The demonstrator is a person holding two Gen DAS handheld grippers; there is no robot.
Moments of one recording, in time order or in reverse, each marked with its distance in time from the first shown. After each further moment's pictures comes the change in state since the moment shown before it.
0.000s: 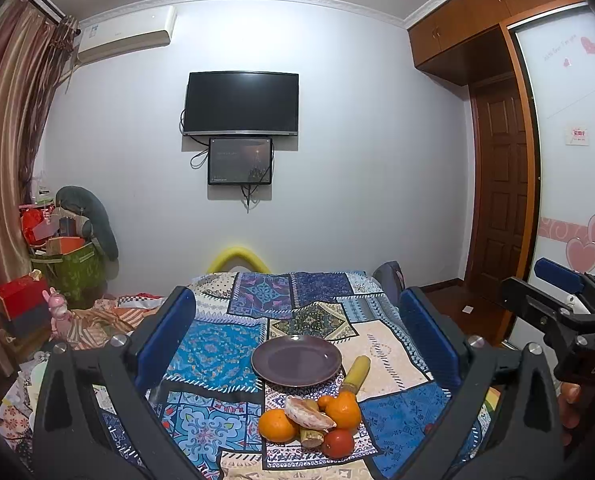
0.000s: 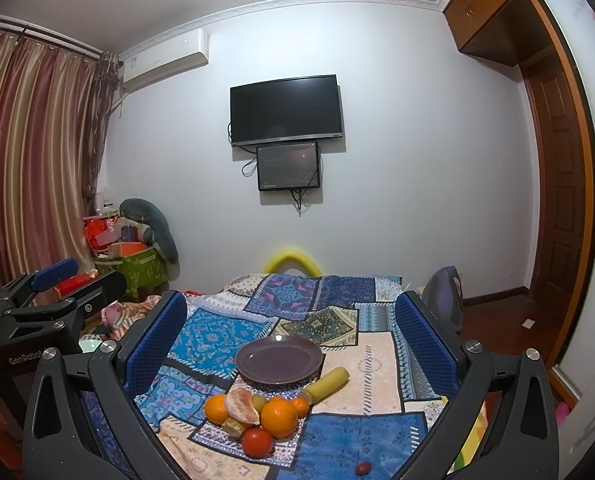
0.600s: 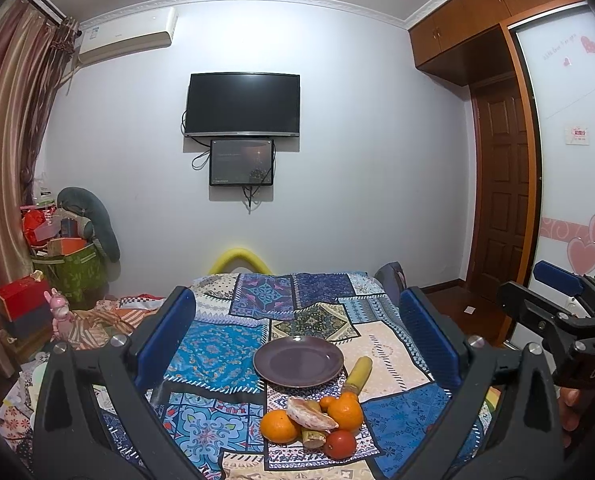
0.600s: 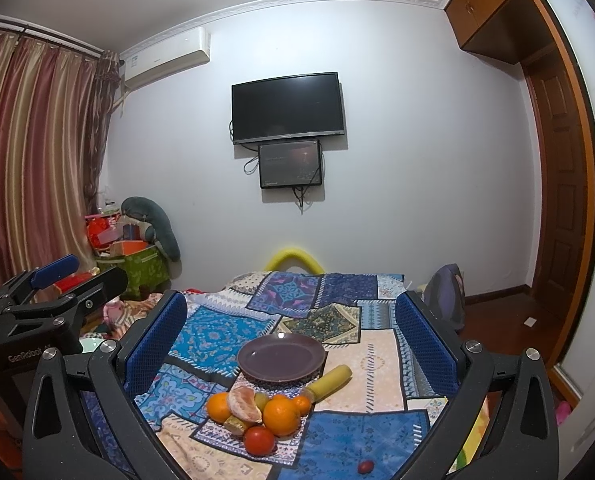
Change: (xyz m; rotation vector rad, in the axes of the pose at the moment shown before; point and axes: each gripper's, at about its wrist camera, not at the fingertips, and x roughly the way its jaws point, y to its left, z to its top) left arm -0.001 -0.001 -0.002 0.001 -0.006 0.007; right arm 0.002 0.001 -0.001 0.001 0.008 0.007
